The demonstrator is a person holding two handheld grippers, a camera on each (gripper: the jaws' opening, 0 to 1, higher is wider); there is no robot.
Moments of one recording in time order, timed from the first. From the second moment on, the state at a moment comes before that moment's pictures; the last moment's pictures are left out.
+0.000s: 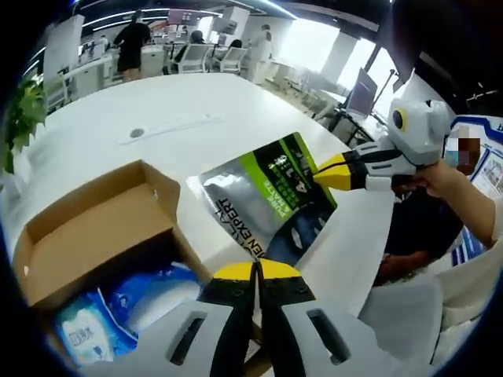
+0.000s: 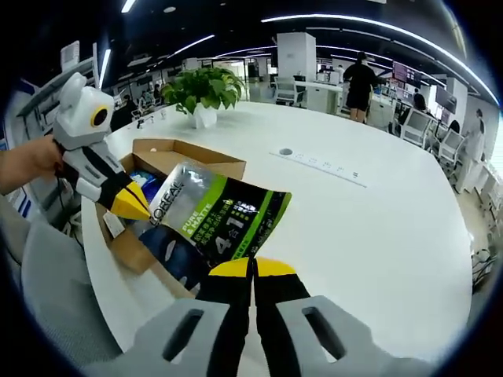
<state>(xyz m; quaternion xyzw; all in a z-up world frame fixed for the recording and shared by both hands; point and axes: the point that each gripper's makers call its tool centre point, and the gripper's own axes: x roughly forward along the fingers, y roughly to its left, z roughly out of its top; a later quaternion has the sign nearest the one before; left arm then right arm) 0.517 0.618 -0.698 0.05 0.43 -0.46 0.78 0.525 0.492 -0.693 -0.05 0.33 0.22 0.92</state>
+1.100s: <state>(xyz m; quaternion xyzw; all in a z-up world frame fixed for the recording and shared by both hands) 0.551 0.597 -0.761 0.29 0.44 -0.46 0.71 0.555 0.476 -0.766 -0.08 0.37 0.21 0.90</state>
